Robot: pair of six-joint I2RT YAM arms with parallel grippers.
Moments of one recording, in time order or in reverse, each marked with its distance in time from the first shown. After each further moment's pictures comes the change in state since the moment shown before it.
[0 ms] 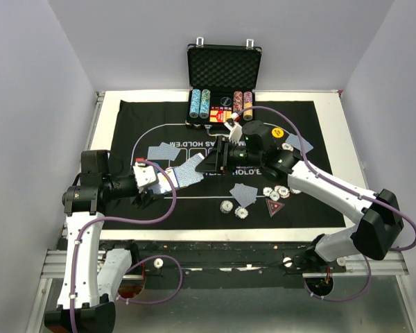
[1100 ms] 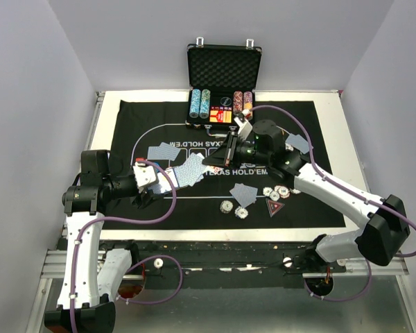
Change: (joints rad) left arm 0.000 0.000 0.000 0.003 0.000 0.000; right arm -0.045 -0.056 -0.053 0.094 0.006 0.108
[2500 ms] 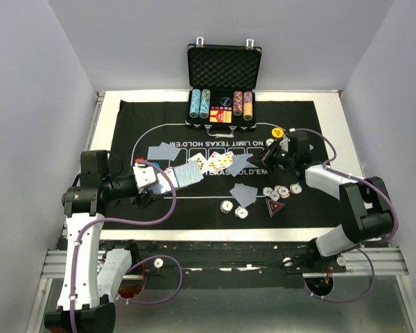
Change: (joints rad) left arm 0.000 -0.006 0.000 -0.001 0.000 0.000; right arm -0.504 0.136 -0.358 0.244 -0.091 0.069
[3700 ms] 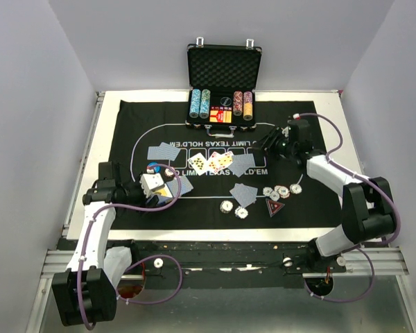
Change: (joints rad) left arm 0.045 0.123 -0.366 0.290 -0.207 -0.003; right arm -0.006 0.035 0.143 -0.159 0.223 -0.220
